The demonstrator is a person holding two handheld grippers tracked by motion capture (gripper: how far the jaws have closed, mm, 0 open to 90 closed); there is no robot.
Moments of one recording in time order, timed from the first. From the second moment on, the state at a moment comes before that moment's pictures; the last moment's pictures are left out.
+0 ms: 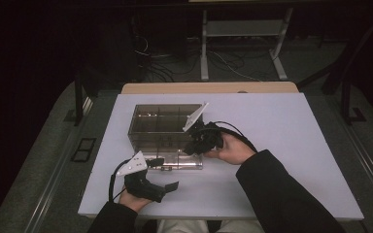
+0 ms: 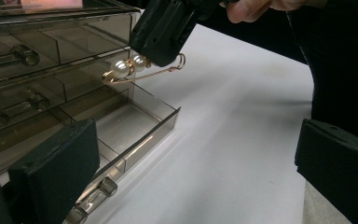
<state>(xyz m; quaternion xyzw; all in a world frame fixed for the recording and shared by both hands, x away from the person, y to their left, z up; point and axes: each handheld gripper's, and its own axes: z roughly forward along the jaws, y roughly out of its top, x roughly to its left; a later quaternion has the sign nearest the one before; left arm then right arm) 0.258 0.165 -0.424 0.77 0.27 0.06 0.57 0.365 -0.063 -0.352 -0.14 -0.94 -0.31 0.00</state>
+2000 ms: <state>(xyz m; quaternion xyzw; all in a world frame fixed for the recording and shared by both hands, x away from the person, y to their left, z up) 0.259 0.165 -0.424 0.77 0.27 0.06 0.57 0.385 -0.054 -0.407 -0.17 -0.95 -0.27 0.01</state>
